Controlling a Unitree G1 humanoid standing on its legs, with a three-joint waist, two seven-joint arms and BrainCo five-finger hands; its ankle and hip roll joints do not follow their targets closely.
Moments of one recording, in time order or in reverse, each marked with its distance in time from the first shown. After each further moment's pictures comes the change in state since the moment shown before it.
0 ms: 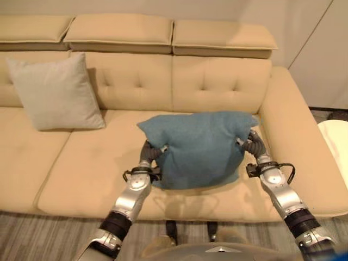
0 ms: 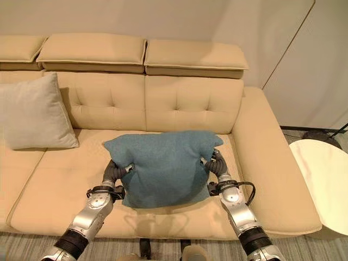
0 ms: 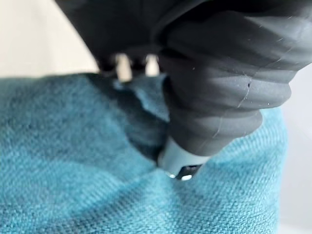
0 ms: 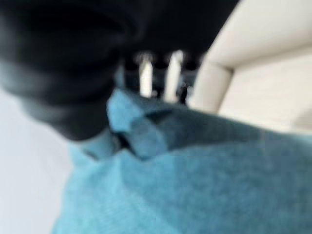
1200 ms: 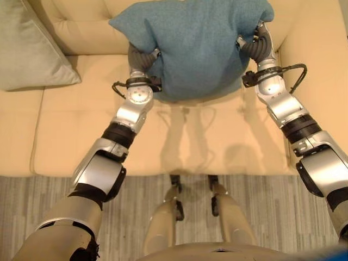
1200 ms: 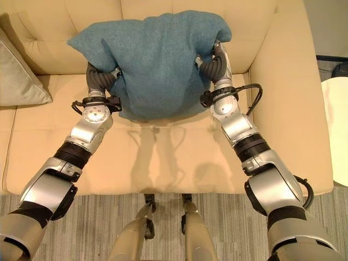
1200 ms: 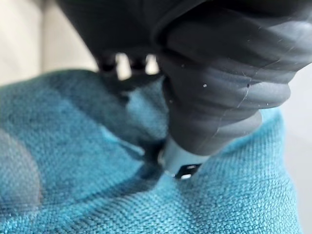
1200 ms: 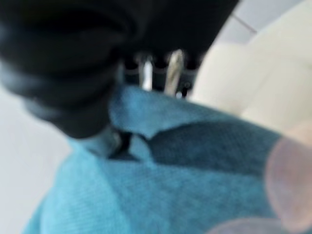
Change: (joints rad) left arm -0.826 0.101 -0.071 0.297 -0.022 -0.026 0.254; right arm -0.887 -0.128 0.200 0.303 0.005 0.016 -0.210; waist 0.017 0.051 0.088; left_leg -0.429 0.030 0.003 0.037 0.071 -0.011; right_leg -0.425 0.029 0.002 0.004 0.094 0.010
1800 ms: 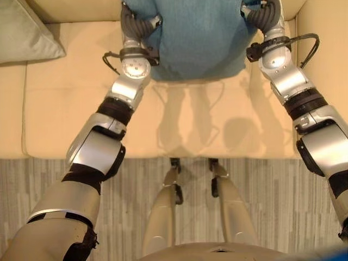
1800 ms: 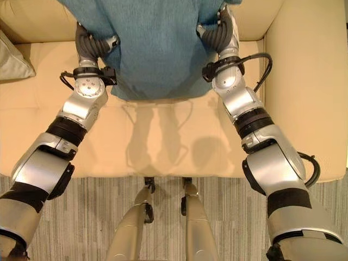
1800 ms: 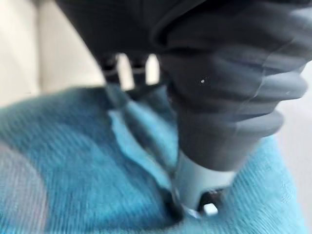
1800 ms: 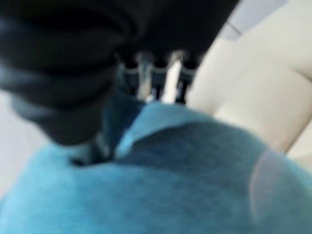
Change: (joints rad) left arm -0.290 0.043 -0.047 0.208 -0.002 -0.061 0.001; right arm -0.297 -0.012 0.086 0.252 -0.022 -0.017 -0.039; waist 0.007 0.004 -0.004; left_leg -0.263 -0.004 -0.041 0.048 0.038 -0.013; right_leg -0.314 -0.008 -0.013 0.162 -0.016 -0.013
